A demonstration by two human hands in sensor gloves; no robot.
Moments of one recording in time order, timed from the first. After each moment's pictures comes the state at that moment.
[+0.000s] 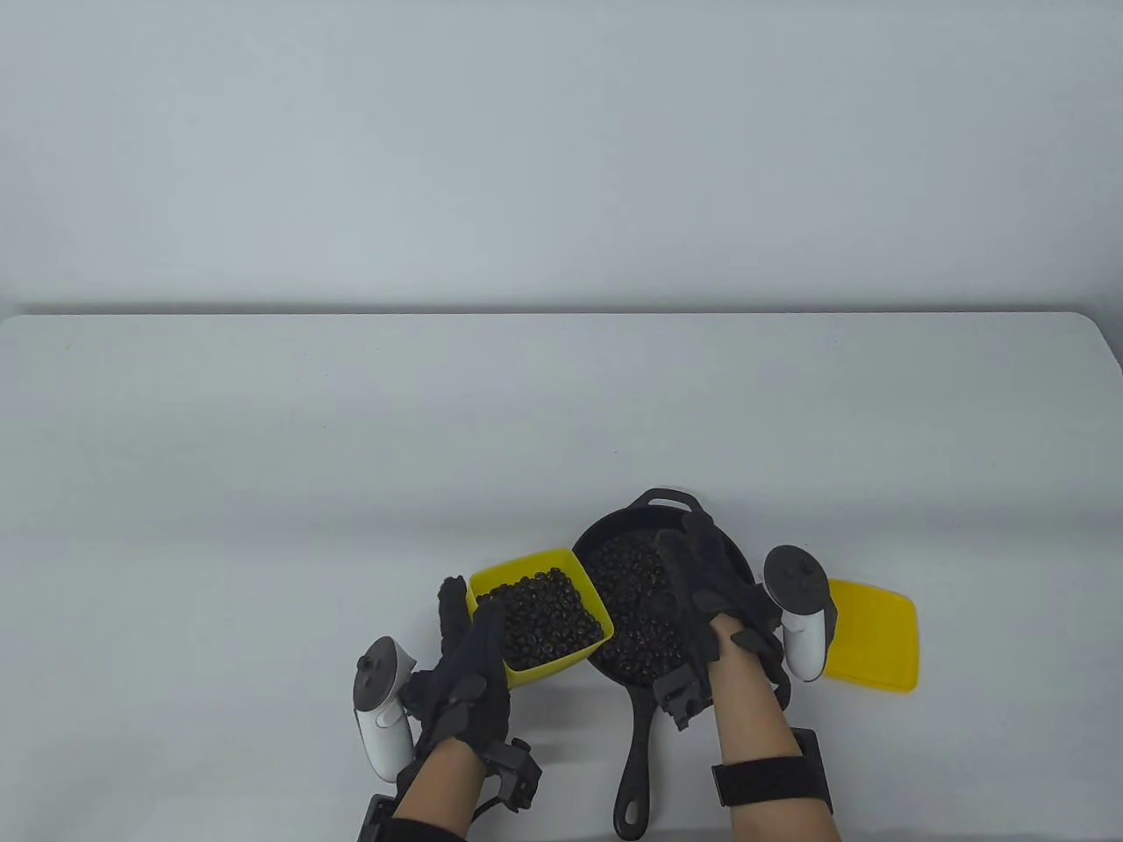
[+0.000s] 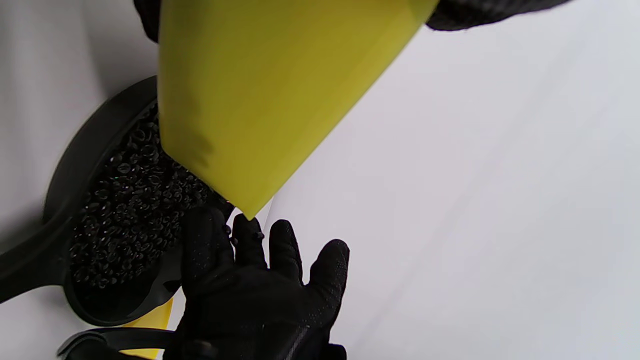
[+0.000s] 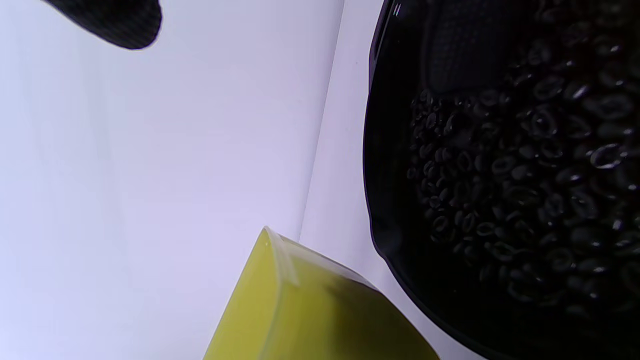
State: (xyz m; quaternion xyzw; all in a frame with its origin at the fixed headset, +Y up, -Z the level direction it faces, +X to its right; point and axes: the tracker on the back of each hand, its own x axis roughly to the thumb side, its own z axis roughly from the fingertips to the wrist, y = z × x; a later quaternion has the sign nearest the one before) left_hand -0.141 -0.790 -0.234 -0.14 0.01 0.81 0.57; right_hand 0.175 -0.764 -0.309 0.01 0.10 0.75 0.65
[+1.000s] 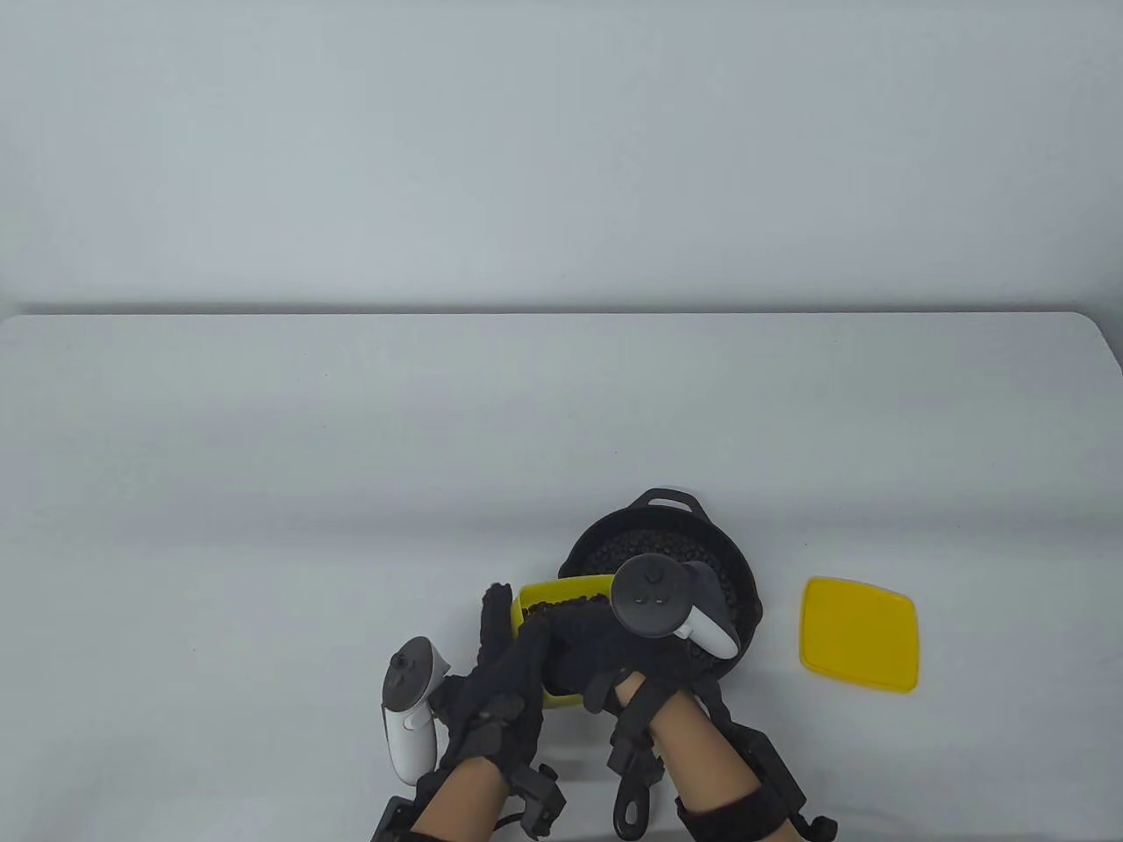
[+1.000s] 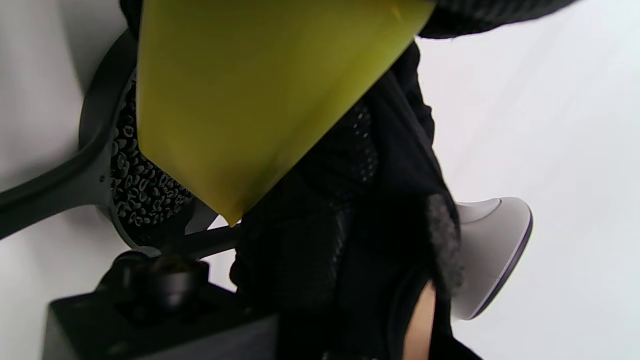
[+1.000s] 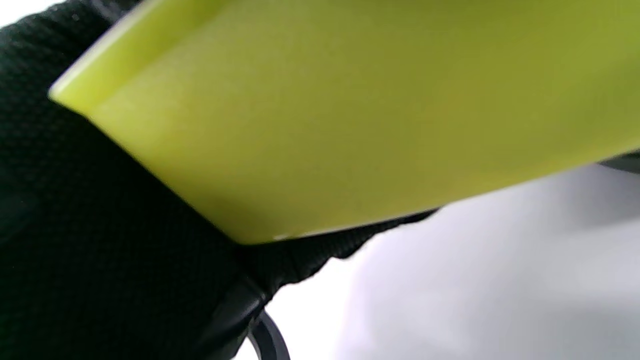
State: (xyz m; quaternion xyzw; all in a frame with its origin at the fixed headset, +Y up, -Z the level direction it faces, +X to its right) left_hand -0.116 -0.779 -0.225 -0.18 -0.04 0.78 0.59; right_hand 0.058 -0.710 -0.280 0.25 0.17 0.87 0.39
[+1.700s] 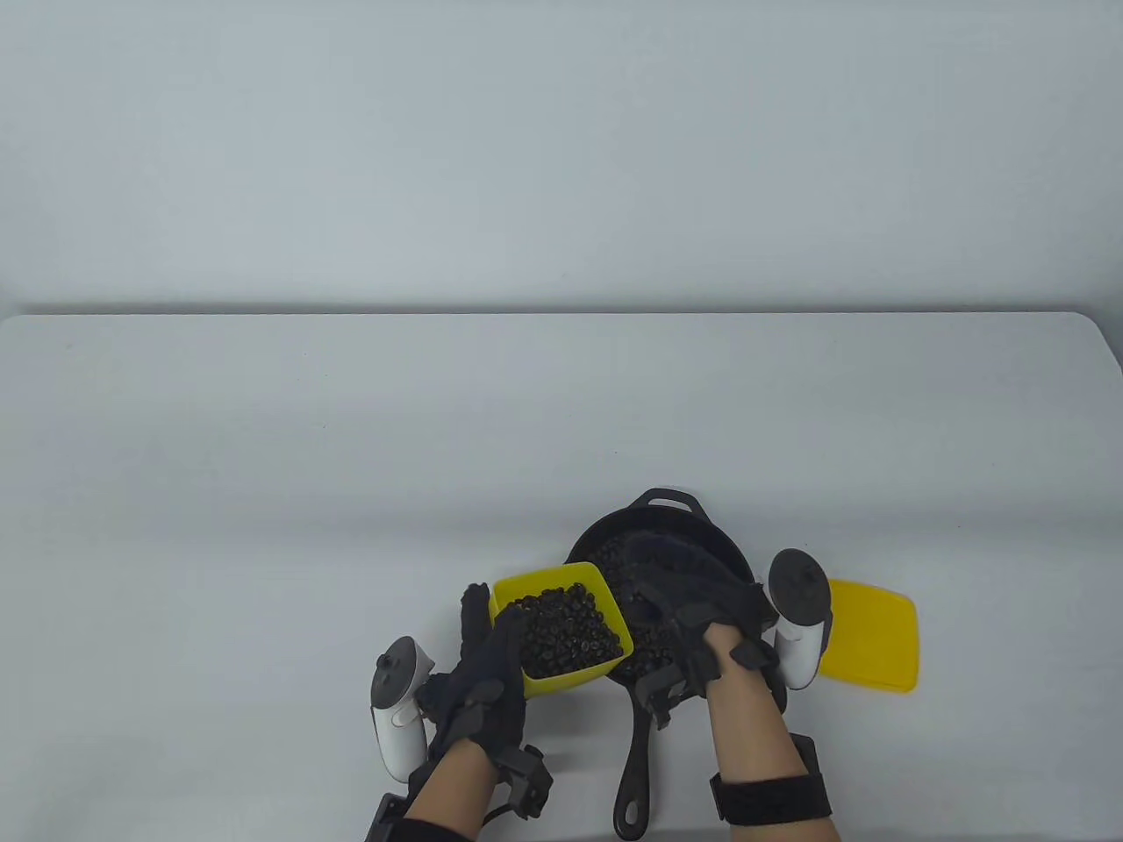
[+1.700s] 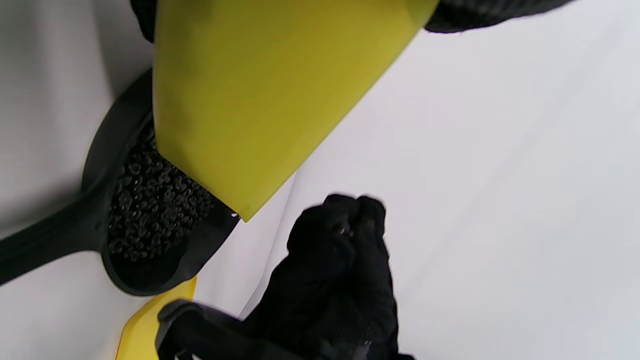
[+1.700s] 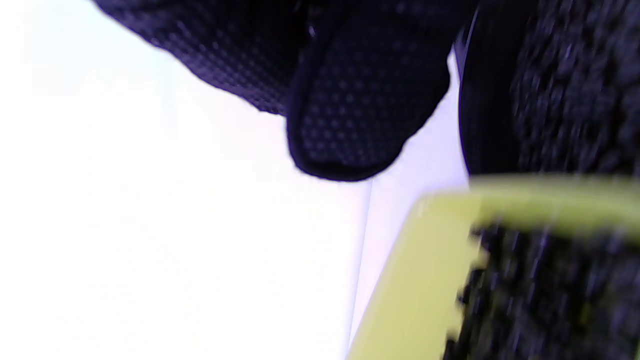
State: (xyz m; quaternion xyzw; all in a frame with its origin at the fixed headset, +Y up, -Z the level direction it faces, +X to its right) left_hand -0.132 -0.798 -0.234 -0.17 0.02 0.80 0.57; right_hand 0.168 -0.729 -0.297 0.01 0.02 0.73 0.69
